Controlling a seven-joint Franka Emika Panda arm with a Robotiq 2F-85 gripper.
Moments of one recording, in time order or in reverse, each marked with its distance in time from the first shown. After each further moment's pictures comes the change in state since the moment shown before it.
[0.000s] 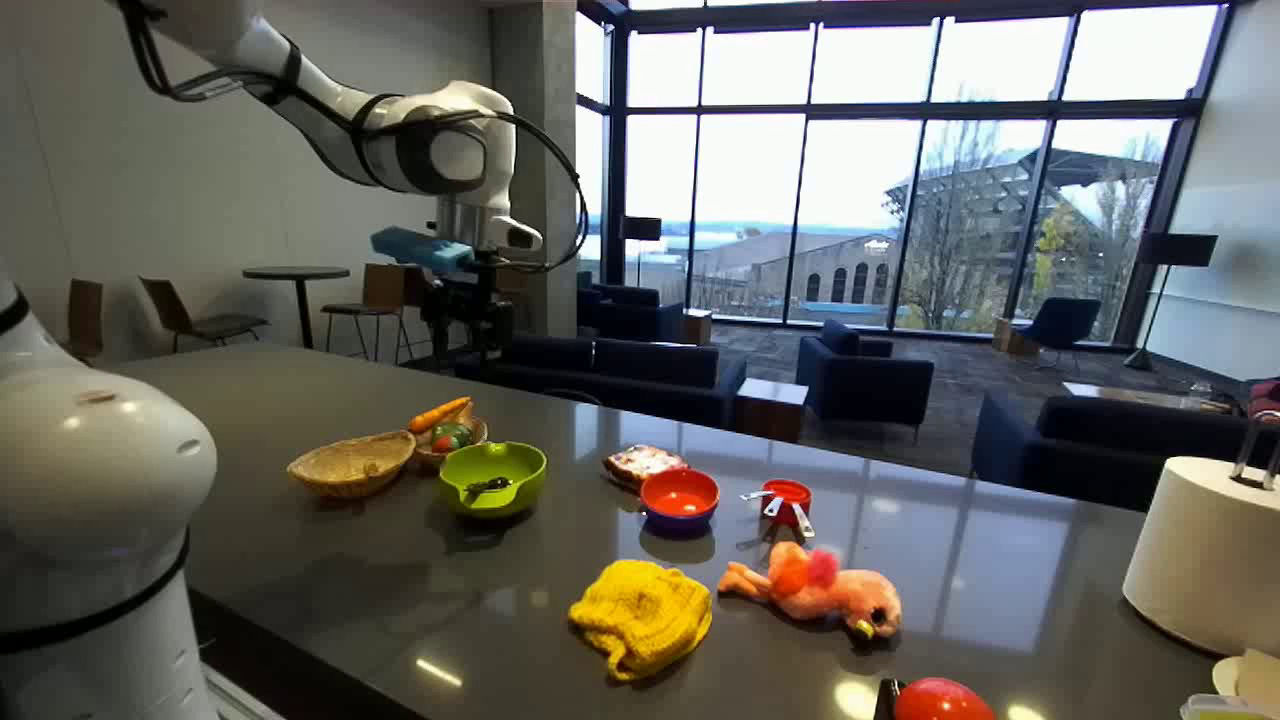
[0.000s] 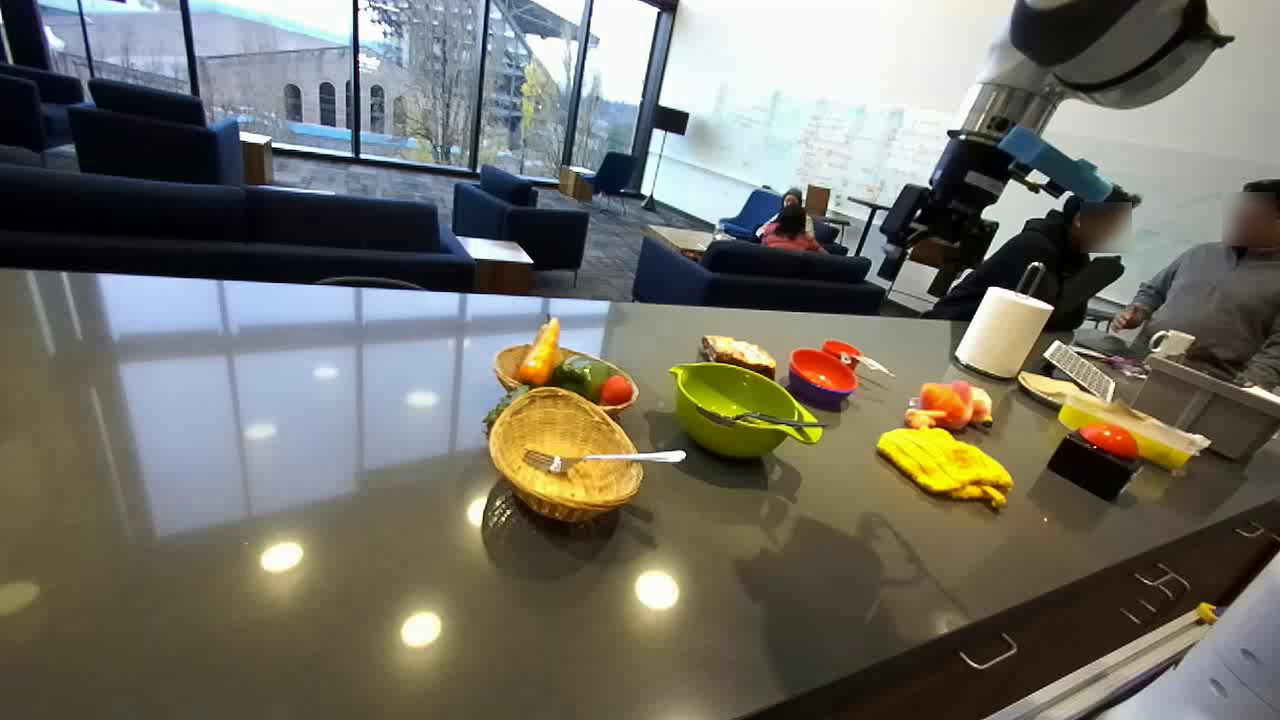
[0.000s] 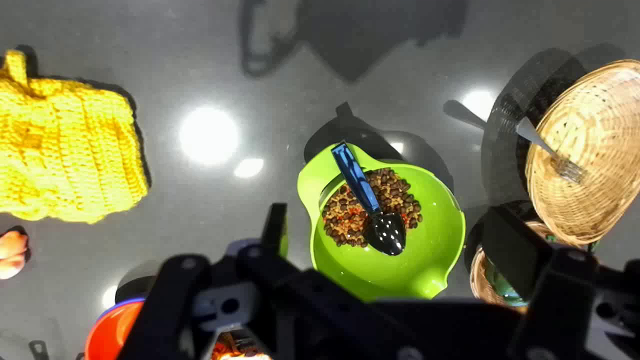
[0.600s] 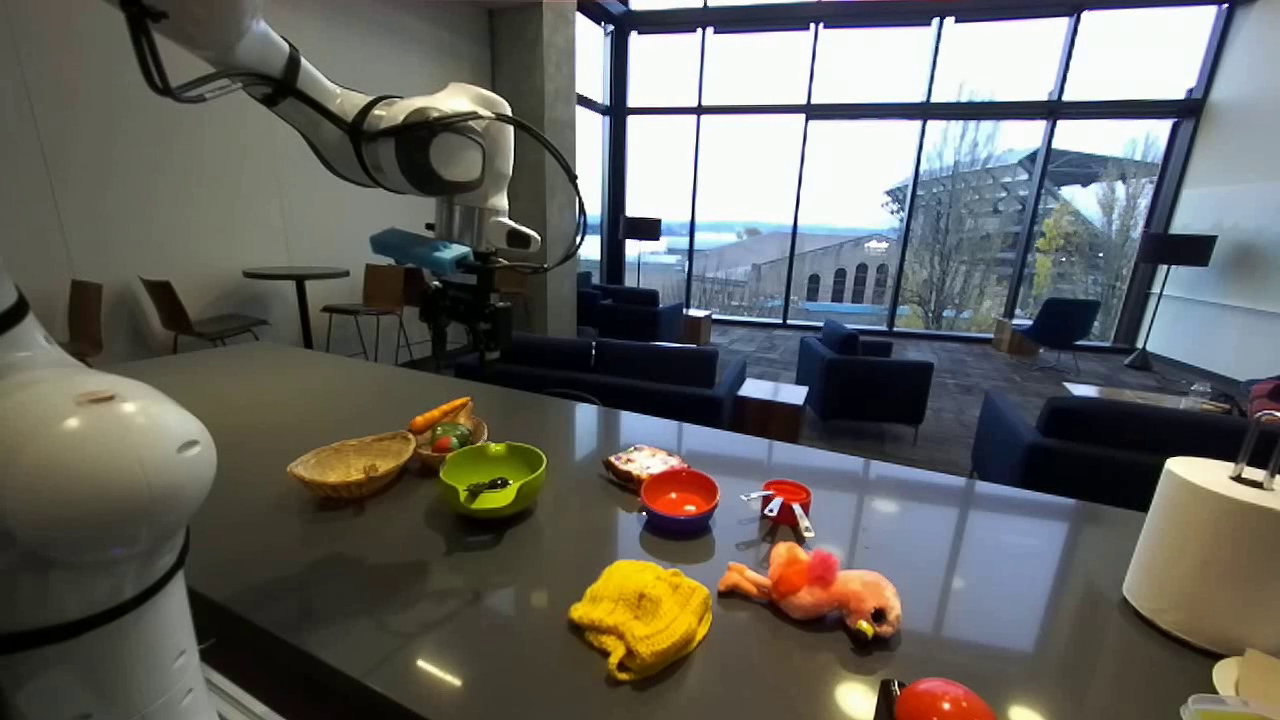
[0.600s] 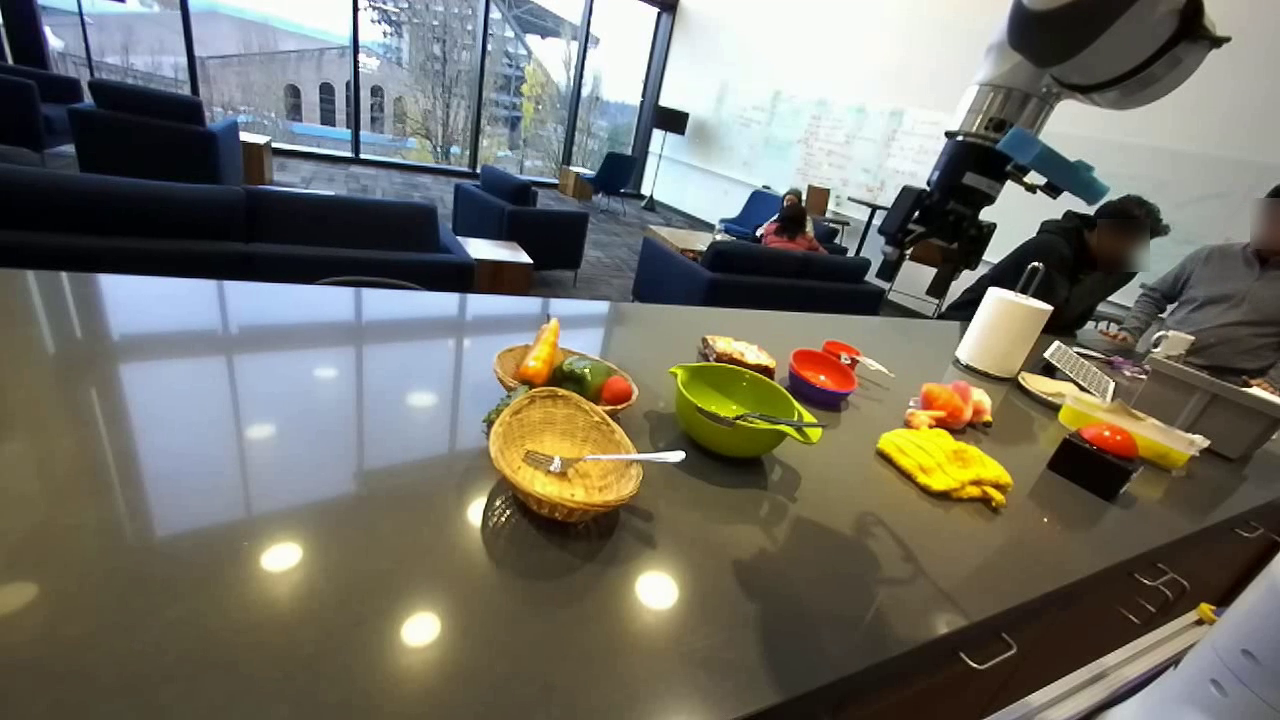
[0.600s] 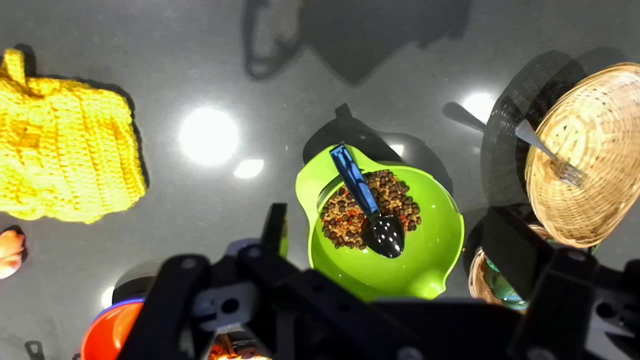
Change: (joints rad) arm 0.001 0.006 0.007 0.000 0.000 0.002 -0.001
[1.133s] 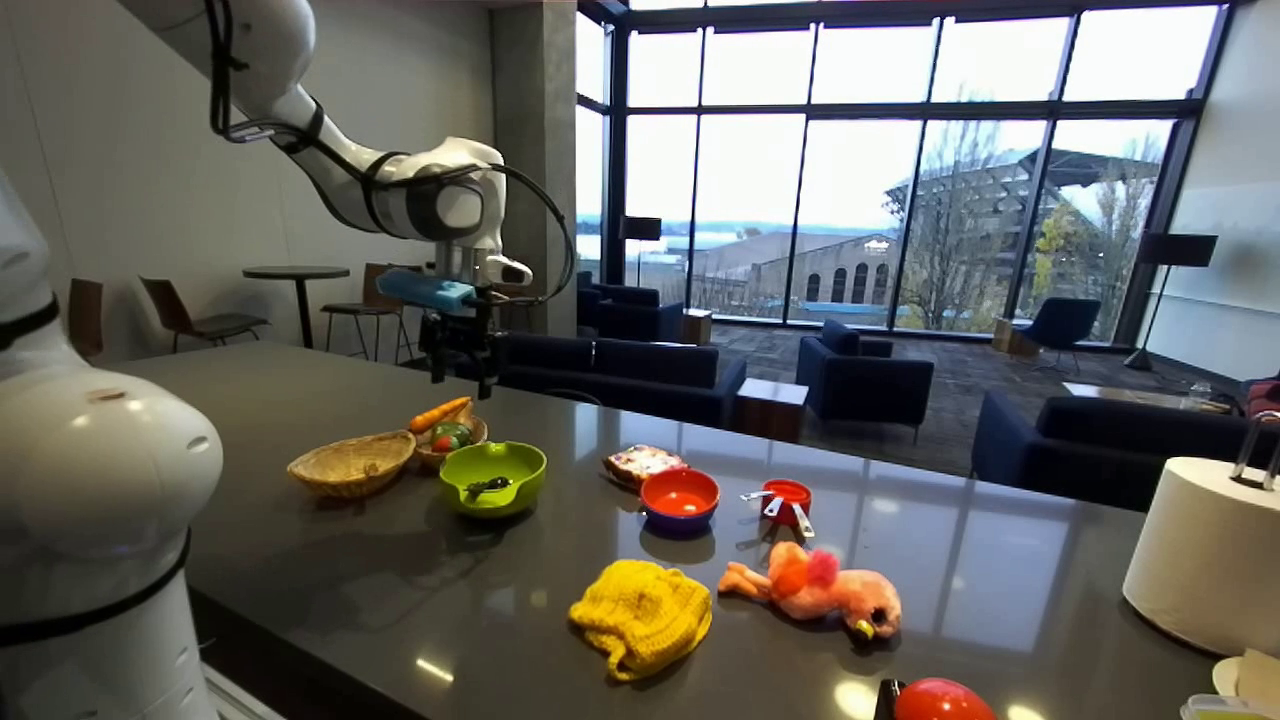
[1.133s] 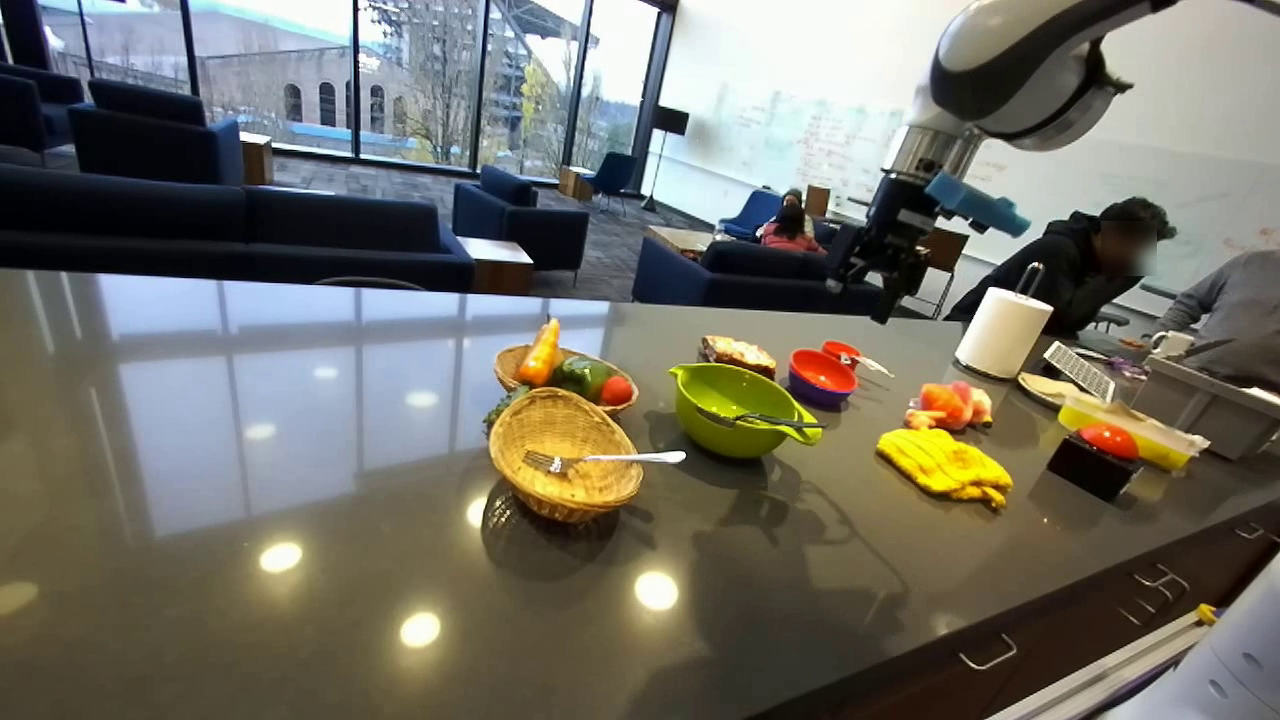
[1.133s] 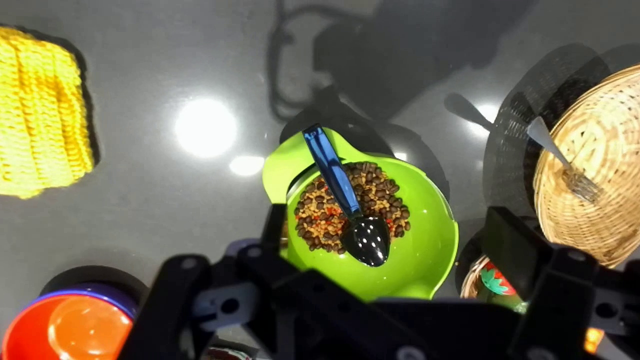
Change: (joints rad) arm 0.039 0.168 0.055 0.022 0.000 0.145 -0.002
